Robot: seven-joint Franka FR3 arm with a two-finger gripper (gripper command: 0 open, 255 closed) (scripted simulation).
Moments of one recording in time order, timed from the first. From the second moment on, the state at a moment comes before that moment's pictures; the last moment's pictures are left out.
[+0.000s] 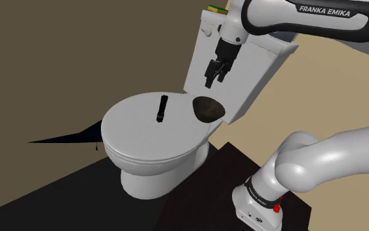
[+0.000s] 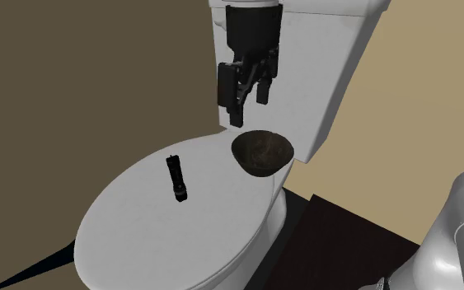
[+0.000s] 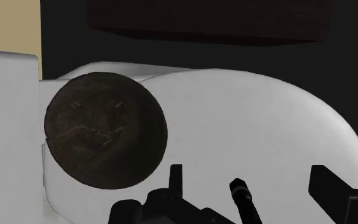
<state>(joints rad) 0.04 -0.58 0.01 -2.32 -0.03 1.73 -0.01</state>
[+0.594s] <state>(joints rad) 0.07 -0.28 0.03 -2.23 0.00 1.95 0.00</state>
